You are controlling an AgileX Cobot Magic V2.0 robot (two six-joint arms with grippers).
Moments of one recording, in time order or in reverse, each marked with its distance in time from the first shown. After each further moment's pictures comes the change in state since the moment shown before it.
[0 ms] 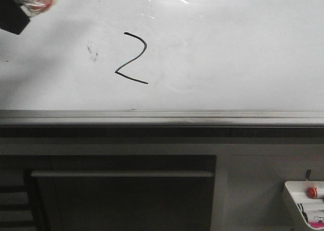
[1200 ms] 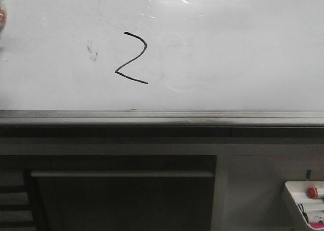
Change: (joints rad) left arm 0.176 0.044 0.099 -0.103 -0.267 -0.037; right arm 0.000 -0.007 0.028 0.000 0.001 0.026
